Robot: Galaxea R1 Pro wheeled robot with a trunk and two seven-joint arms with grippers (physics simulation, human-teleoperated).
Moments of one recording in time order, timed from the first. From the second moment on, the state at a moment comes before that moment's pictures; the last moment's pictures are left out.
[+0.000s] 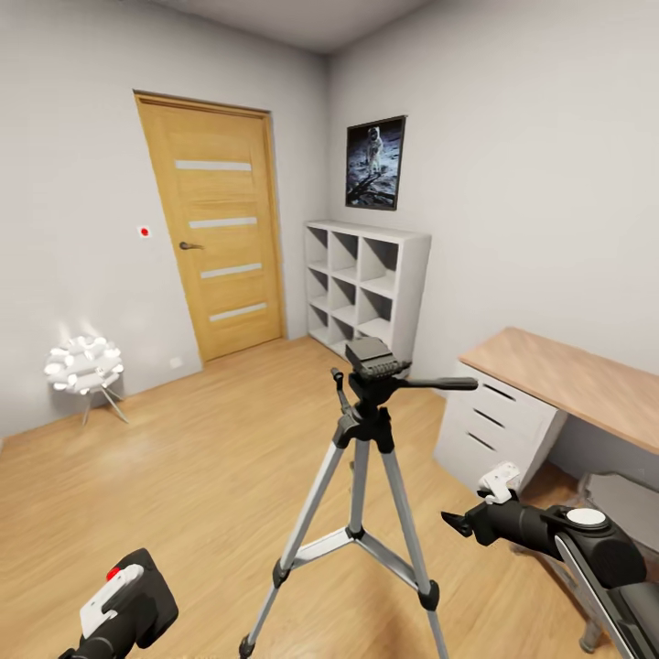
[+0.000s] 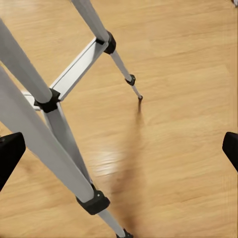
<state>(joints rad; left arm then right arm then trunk) 0.10 0.22 0.02 -1.44 1.03 0.33 0.40 -0.23 -0.35 0.04 -1.61 0.00 0.81 0.58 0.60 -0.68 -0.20</state>
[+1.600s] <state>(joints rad) 0.10 0.22 0.02 -1.44 1.03 0.33 0.40 -0.19 -0.44 0.04 -1.60 0.00 0.66 0.76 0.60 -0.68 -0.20</state>
